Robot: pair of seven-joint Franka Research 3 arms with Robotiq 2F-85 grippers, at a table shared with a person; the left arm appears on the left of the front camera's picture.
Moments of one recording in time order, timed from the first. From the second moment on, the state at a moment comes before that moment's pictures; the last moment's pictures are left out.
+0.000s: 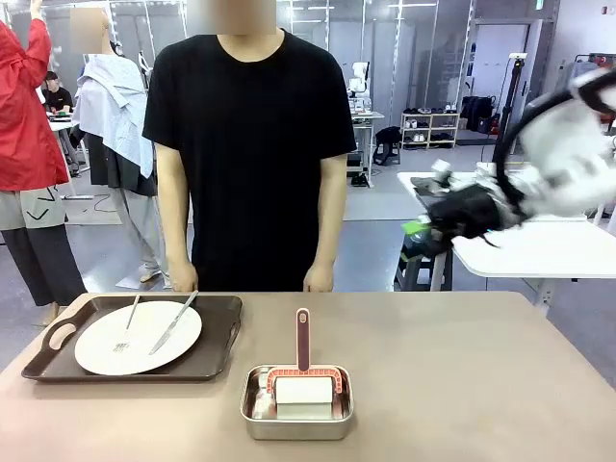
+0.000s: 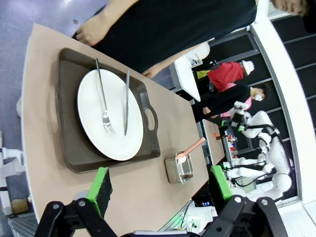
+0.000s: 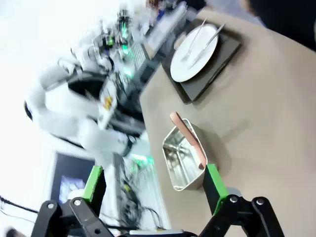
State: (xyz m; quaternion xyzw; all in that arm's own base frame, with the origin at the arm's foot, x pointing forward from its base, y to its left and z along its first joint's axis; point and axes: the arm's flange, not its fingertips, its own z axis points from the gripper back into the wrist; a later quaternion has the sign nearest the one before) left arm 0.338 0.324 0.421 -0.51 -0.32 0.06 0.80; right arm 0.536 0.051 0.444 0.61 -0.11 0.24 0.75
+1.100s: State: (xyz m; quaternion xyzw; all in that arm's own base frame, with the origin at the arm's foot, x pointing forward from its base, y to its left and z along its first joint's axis) left arm 0.338 0.324 0.421 -0.51 -0.32 0.06 0.80; right arm 0.304 -0.211 0.414 0.57 -0.34 -0.12 0.74
